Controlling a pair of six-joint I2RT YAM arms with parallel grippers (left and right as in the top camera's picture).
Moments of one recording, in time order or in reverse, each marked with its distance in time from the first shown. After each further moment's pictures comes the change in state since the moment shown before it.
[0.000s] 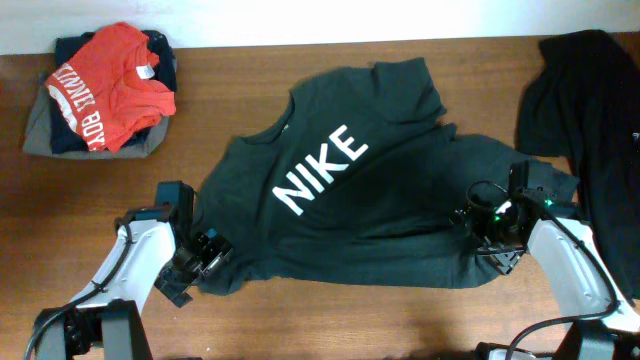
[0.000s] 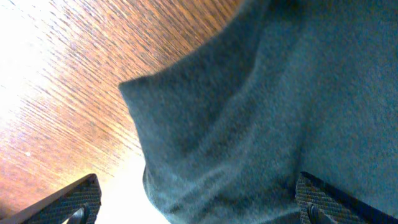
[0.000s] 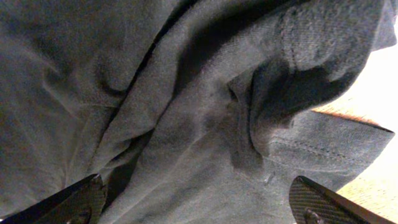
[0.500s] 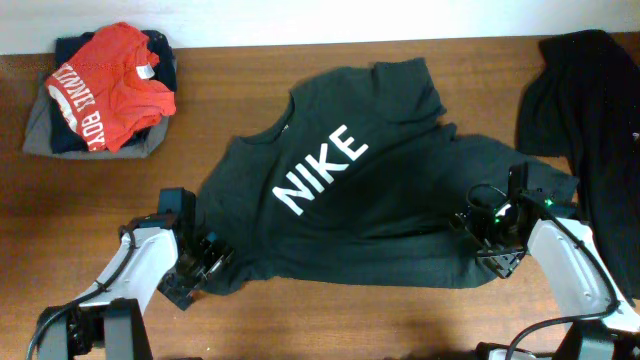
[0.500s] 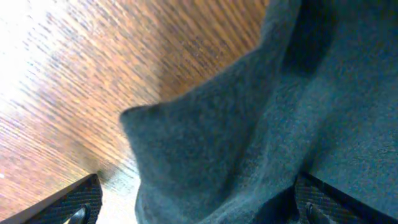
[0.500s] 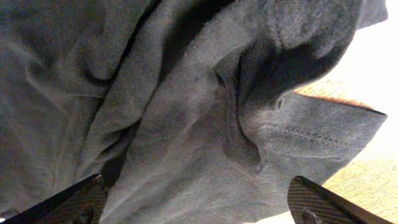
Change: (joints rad) left arm 0.000 0.000 -0.065 0.101 -0.006 -0.027; right arm 0.000 0.000 0.000 -0.035 0.000 0.015
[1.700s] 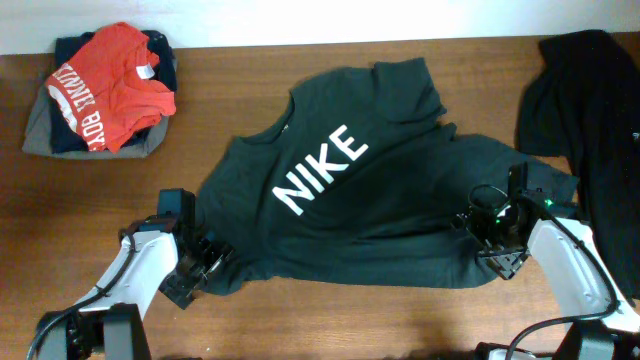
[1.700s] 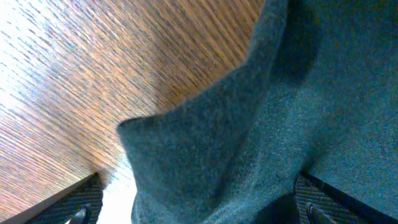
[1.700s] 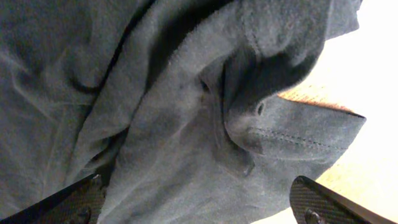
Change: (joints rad) left arm 0.000 -0.016 -0.021 0.039 -0.011 -0.007; right arm 0.000 0.000 0.000 -0.008 0.041 0.002
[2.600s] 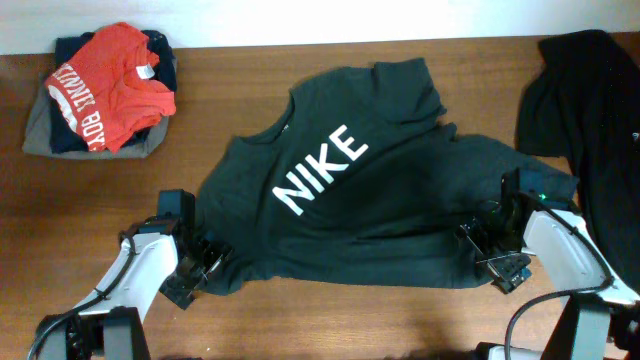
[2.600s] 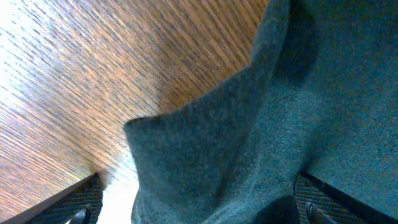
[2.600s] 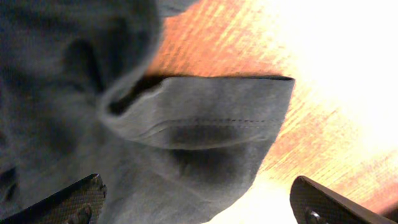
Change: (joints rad) left arm 0.000 -0.011 -0.010 0.015 -0.004 -0.015; right arm 0.000 0.087 0.000 -0.089 0.100 0.147
